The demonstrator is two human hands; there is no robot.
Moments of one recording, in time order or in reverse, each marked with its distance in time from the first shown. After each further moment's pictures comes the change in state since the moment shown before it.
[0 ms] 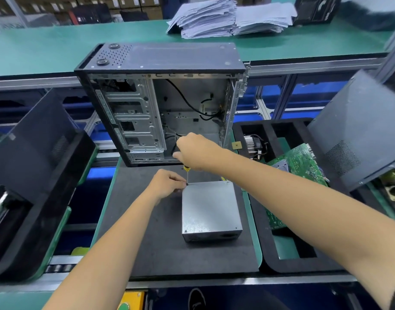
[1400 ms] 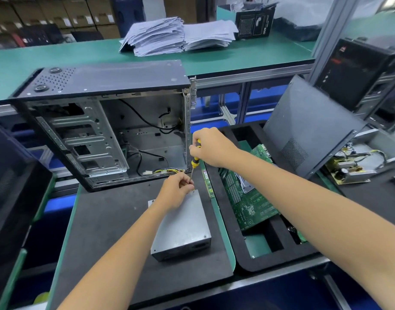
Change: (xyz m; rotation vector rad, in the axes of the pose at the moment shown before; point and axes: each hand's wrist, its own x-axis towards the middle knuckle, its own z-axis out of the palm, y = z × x) left_hand 0.008 0.058 0.099 0.178 -0.099 0.330; right_hand -0.070 0.097 -0.039 0.248 0.258 0.290
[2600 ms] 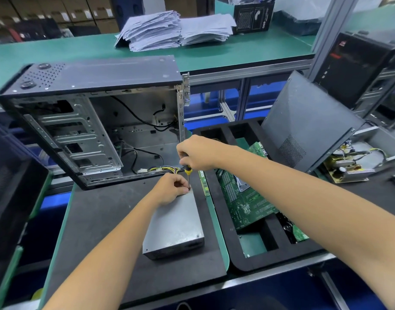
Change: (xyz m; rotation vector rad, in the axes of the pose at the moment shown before) left_hand 0.018 -0.011 -0.003 0.087 -0.166 -0.018; right_hand 0.004 0.004 0.003 -0.272 -0.295 -0.306
